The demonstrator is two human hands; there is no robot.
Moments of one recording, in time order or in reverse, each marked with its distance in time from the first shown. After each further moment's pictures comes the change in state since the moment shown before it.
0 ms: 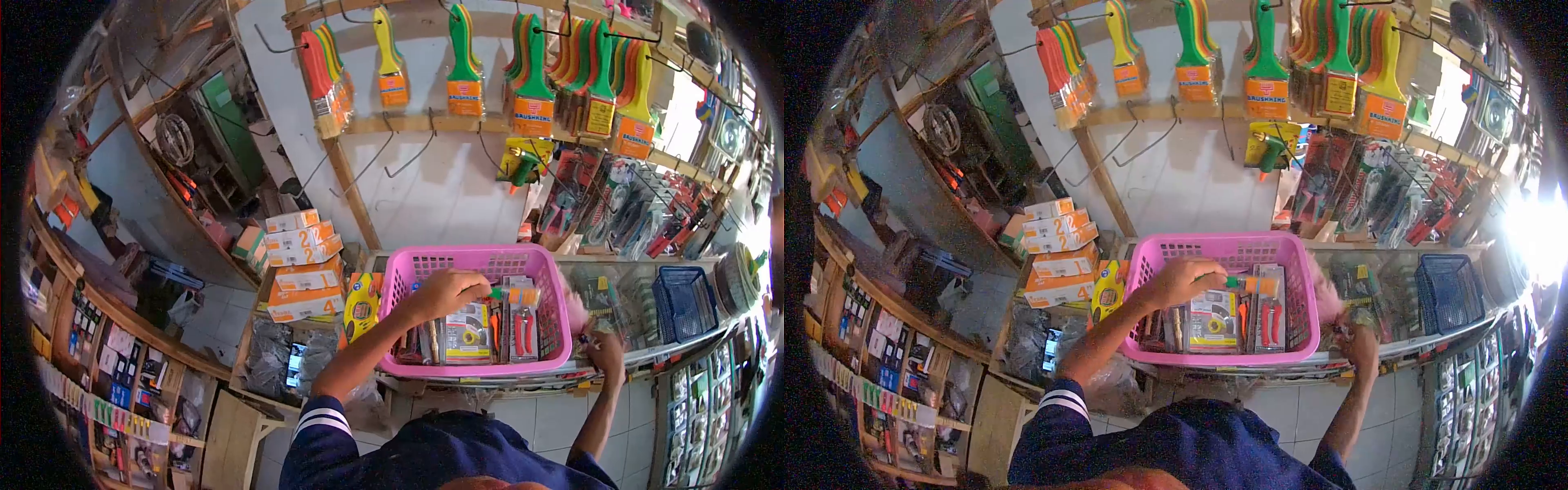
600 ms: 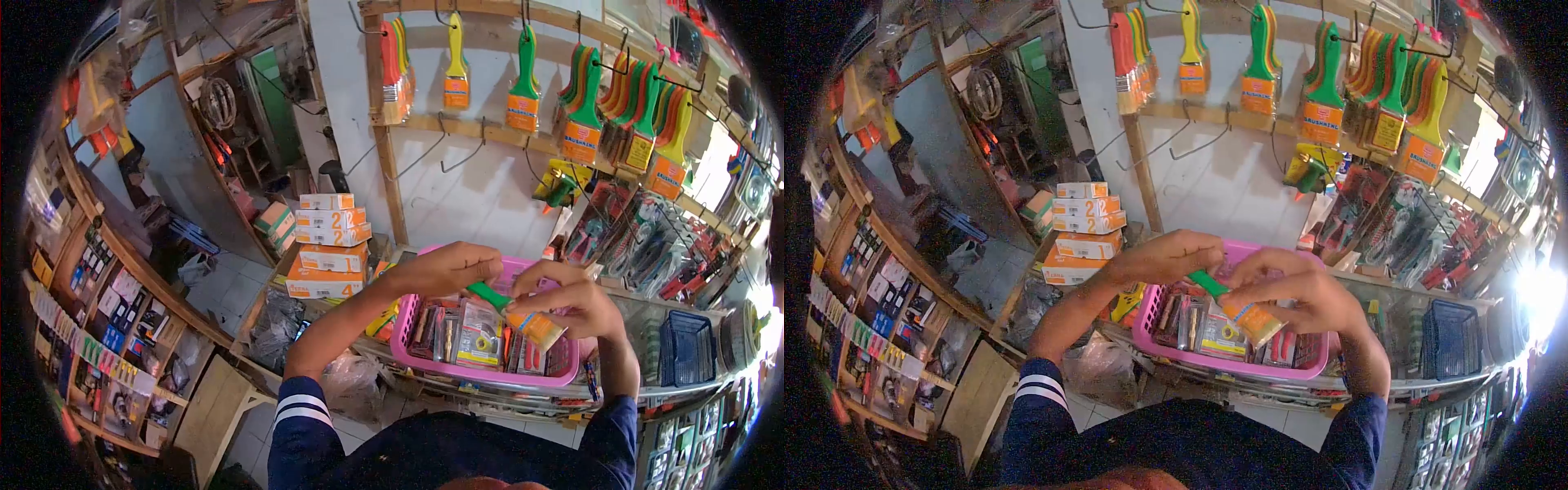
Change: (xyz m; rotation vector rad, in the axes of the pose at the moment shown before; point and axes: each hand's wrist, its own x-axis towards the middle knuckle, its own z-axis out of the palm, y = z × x) left_hand -0.010 0.076 -0.098 -0.355 -0.181 -0.238; right_hand 0.021 -0.307 -0.149 0.515 -0.388 -1.467
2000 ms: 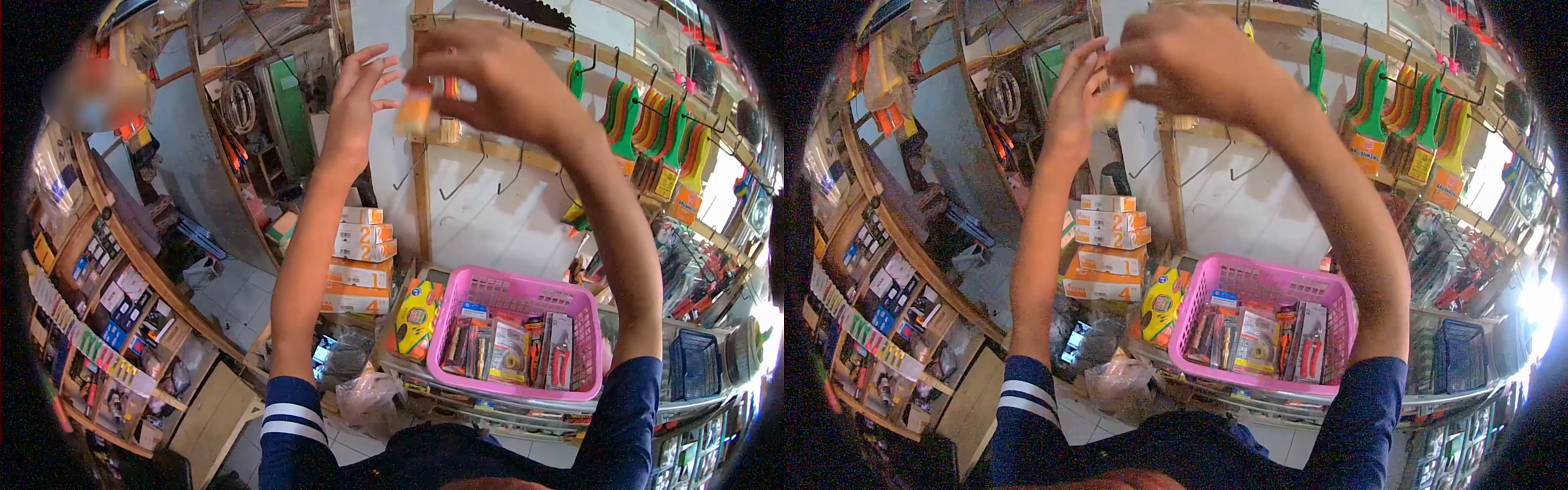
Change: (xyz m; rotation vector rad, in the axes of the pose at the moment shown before) left_hand -0.068 0.078 -0.197 0.016 1.023 0.558; right_hand 0.278 -0.043 -0.046 -0.981 0.310 -0.523
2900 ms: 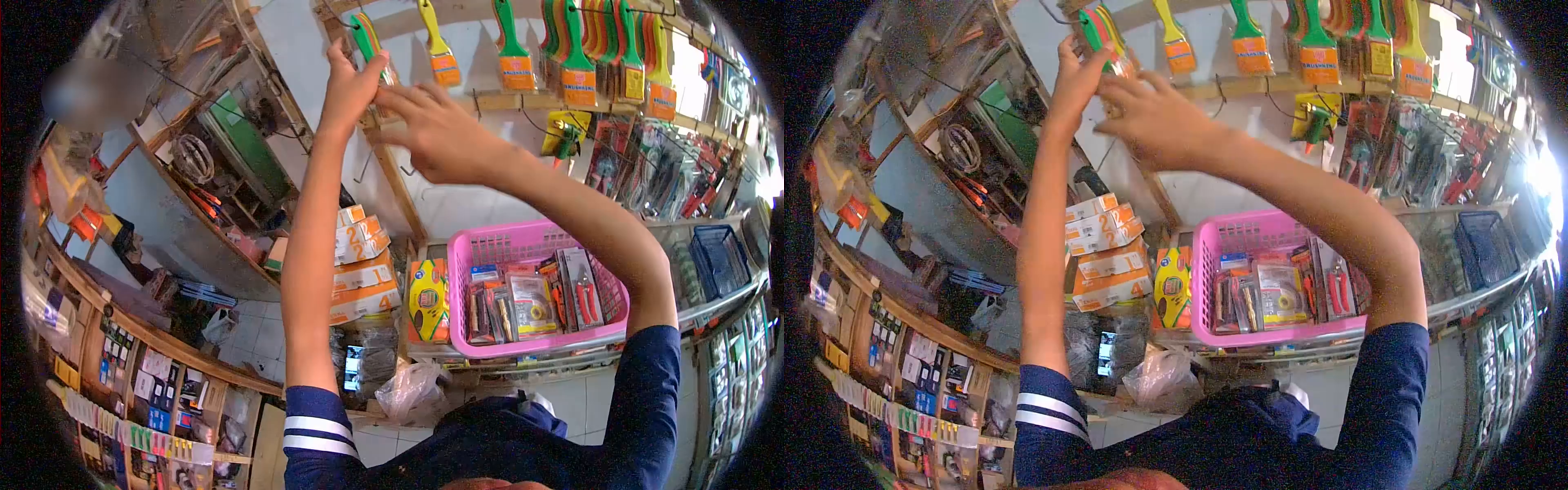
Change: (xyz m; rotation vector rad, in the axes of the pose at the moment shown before) left_hand 0.052 -0.094 0.043 0.299 -0.161 -0.072; right_hand -0.097 -0.035 0.093 -0.163 -0.096 0.249
